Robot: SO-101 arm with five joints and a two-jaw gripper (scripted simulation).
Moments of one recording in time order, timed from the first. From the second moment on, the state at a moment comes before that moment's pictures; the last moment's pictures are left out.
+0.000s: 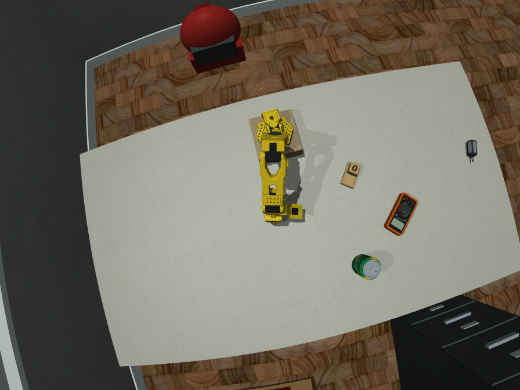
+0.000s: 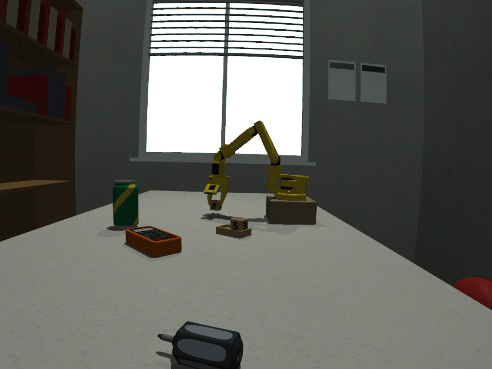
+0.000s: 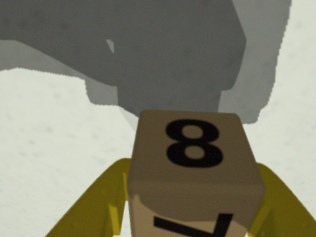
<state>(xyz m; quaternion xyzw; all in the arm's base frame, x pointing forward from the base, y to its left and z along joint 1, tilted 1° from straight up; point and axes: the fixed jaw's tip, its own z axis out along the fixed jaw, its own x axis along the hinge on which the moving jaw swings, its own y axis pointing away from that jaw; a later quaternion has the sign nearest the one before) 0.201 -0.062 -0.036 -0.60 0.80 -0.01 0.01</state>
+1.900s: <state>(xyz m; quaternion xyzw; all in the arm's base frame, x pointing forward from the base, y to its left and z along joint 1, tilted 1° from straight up) 0.201 -0.061 -0.049 -0.60 0.80 -0.01 0.00</state>
